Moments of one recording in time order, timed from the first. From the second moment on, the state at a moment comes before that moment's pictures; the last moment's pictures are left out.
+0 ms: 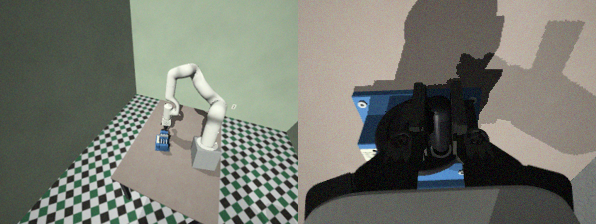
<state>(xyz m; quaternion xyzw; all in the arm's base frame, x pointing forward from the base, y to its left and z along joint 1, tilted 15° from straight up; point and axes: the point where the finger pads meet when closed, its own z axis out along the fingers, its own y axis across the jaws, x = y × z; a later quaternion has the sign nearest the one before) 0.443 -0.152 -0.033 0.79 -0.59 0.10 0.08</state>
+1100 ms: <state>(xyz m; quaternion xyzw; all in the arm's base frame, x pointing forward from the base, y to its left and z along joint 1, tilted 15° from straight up) 0.485 -0.147 -0.060 0.79 -0.59 0.10 0.08</state>
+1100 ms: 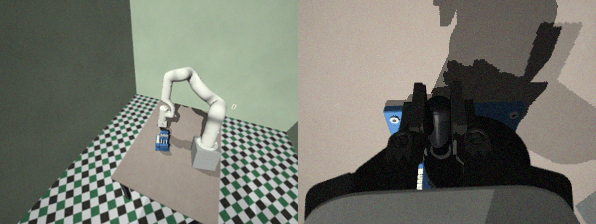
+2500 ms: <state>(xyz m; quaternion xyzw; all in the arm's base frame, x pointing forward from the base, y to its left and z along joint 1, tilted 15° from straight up) 0.456 -0.161 -0.081 0.79 -0.59 0.10 0.08</state>
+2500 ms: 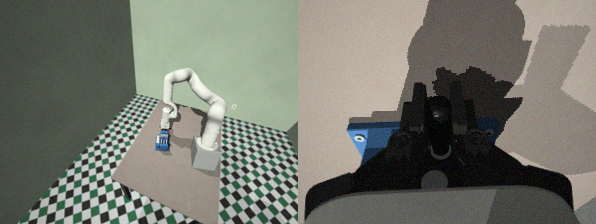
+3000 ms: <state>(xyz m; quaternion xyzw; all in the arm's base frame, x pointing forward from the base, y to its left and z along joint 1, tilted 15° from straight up) 0.438 -0.164 -0.070 0.79 -0.59 0.10 0.08</state>
